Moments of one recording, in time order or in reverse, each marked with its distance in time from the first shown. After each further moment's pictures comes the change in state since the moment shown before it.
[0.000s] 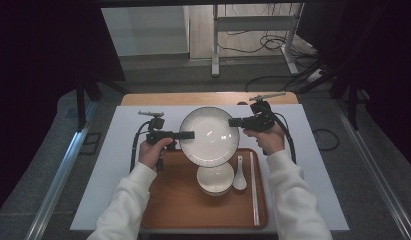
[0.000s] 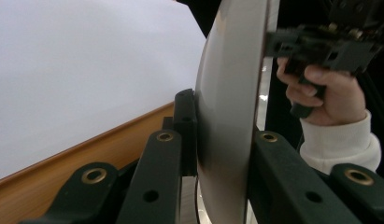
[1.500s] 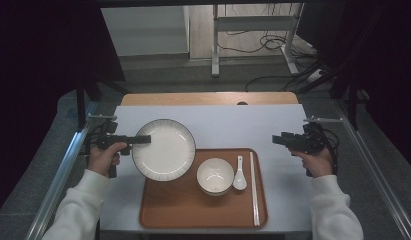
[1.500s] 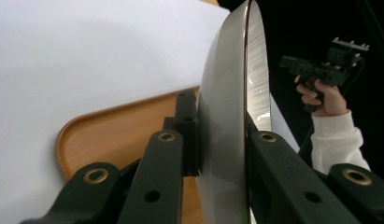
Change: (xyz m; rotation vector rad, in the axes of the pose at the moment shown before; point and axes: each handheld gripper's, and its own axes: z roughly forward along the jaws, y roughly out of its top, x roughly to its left) left arm 0.020 -0.020 -0.123 0.004 0.136 -0.025; right arm -0.075 -0.087 -0.100 -0.113 -0.146 0.112
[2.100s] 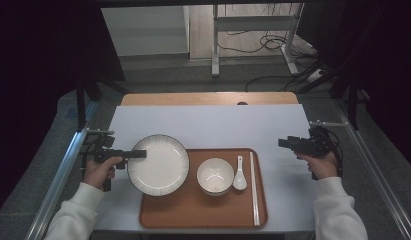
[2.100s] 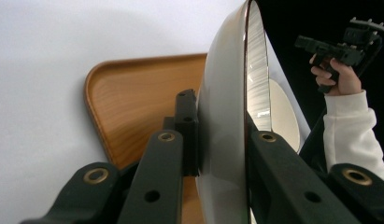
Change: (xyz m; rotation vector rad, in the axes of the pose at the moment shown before) left arm 0.024 -0.035 -0.001 0.051 0.013 -0.028; right arm -0.017 -0.012 -0.006 0.019 -0.034 0.040
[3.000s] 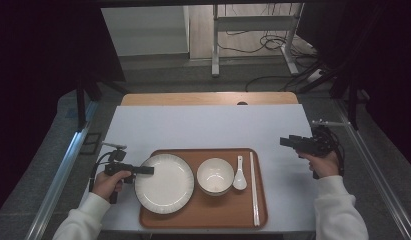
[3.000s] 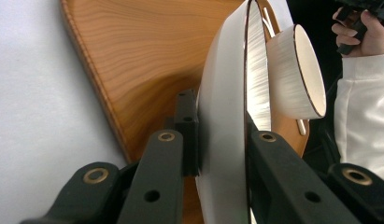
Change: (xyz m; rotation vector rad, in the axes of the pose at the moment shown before) left arm 0.018 -0.029 0.035 0.143 -0.031 -0.030; right arm -0.005 0.001 -0.002 -0.017 0.011 0.012
